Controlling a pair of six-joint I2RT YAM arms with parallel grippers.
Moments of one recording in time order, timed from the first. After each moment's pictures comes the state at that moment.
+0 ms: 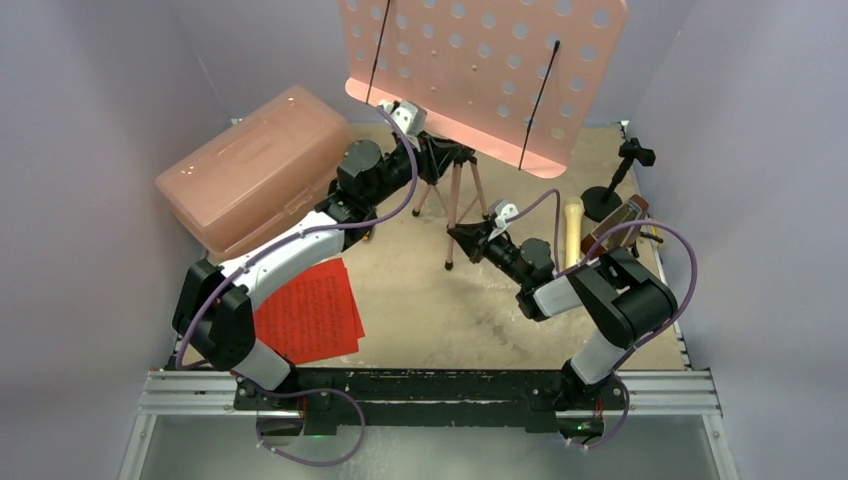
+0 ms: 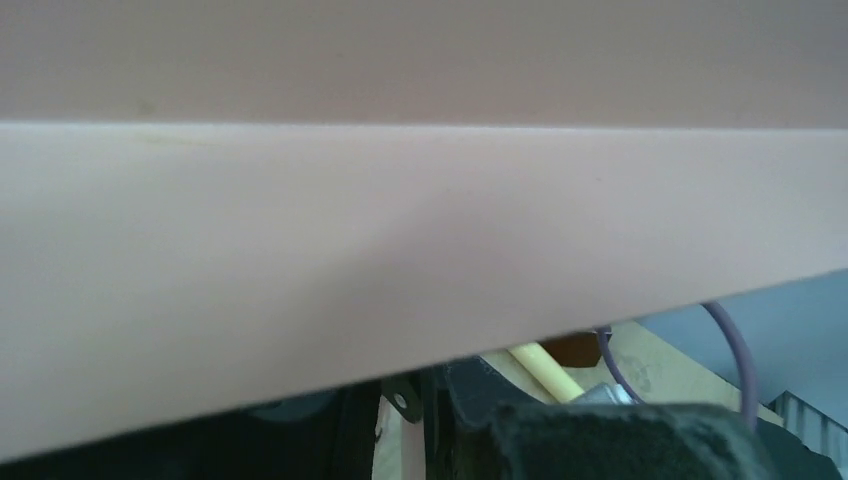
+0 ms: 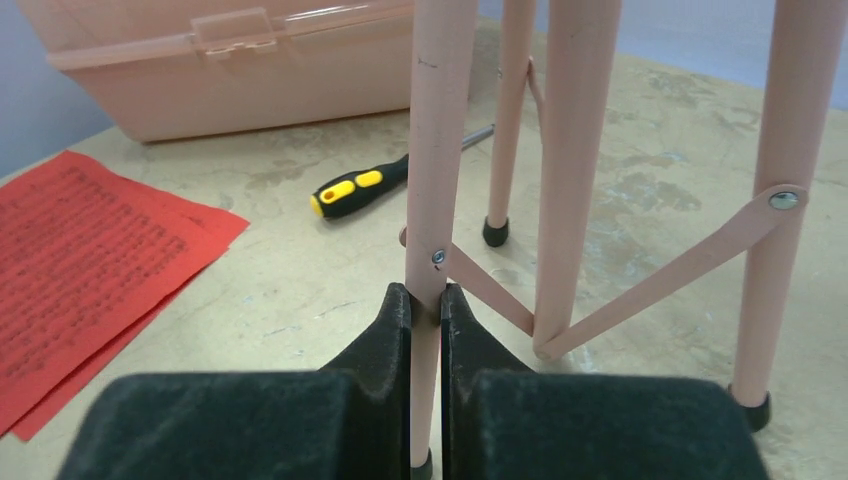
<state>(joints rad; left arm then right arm) -0.66 1.54 1.22 0.48 0.19 -0.24 0.51 1.66 0.37 1.42 -0.33 0.18</state>
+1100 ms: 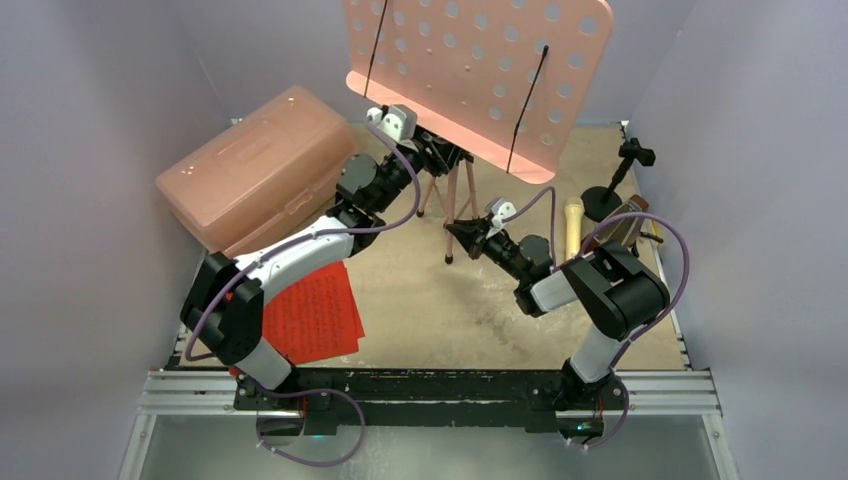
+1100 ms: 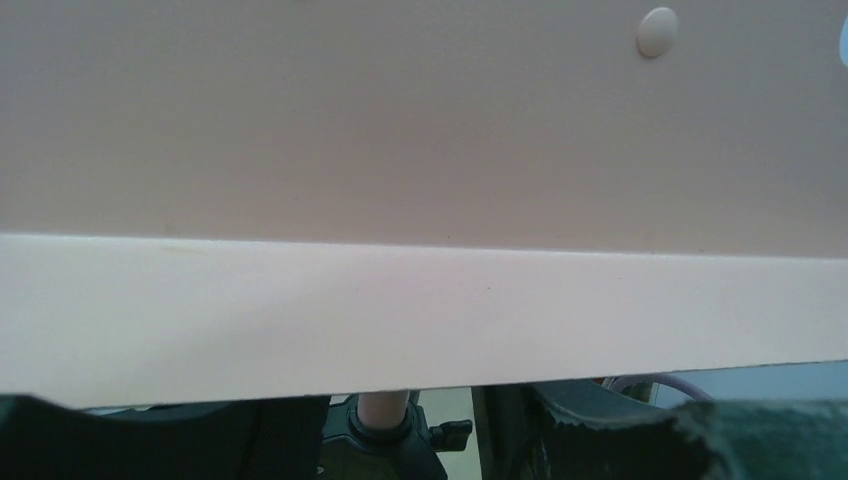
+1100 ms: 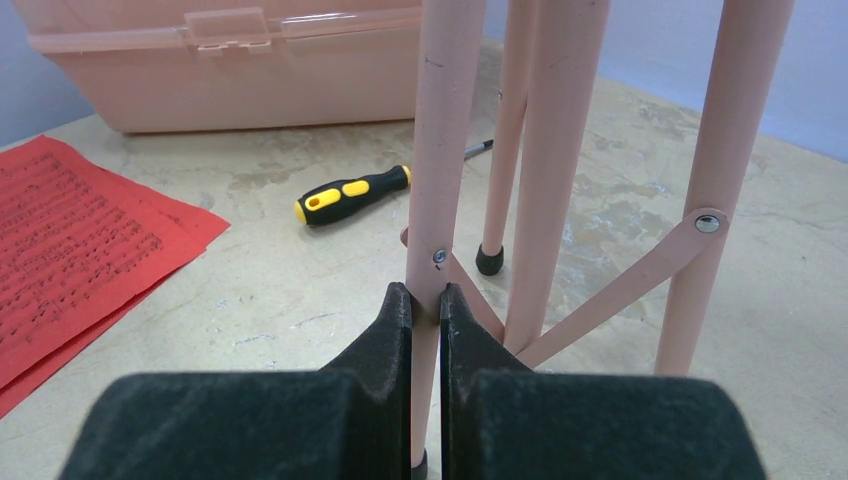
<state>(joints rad) -0.68 1.56 1.16 0.78 0.08 -0.22 0.50 1.72 0.41 1.45 -0.36 0.11</state>
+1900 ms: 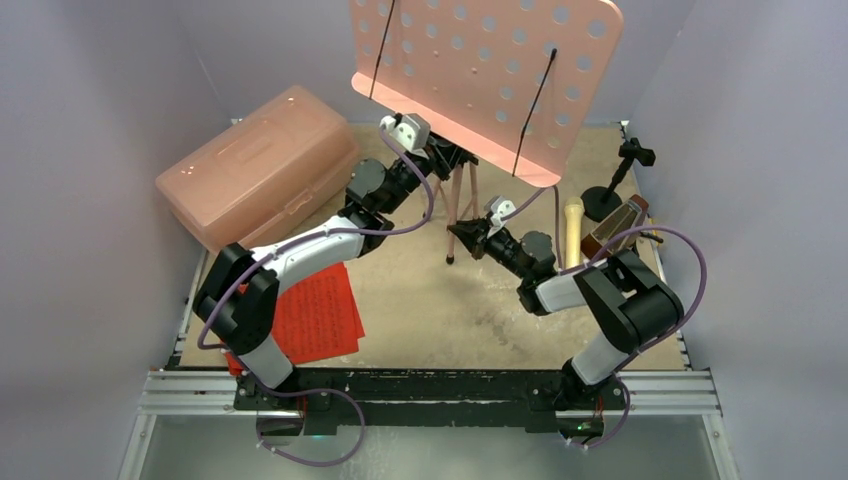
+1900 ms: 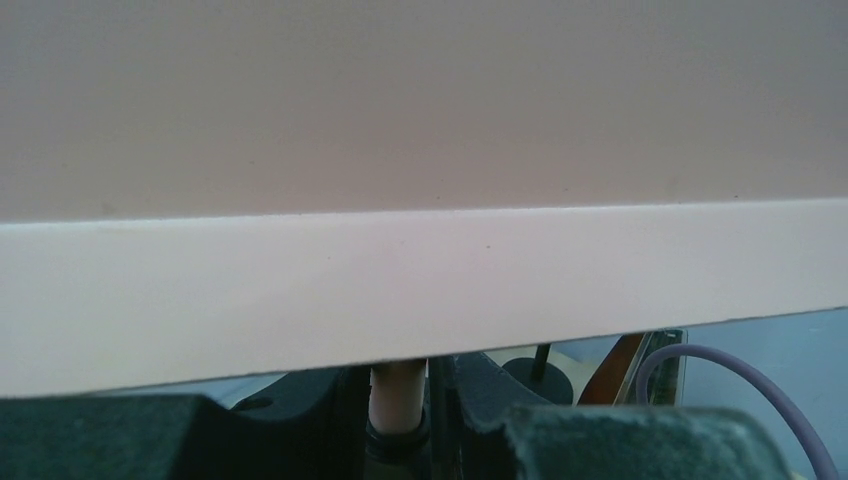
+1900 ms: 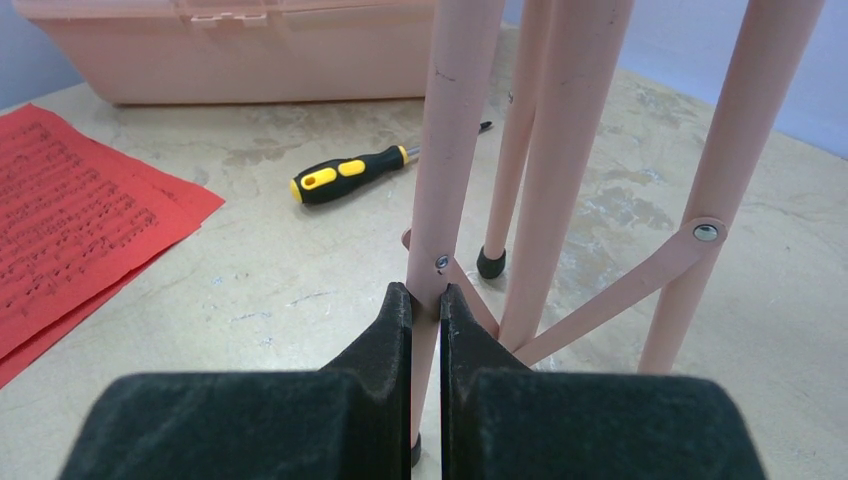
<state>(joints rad) -0.70 1.66 1.16 0.92 0.13 -0.14 0.49 1.63 0.41 1.32 -0.38 0.07</state>
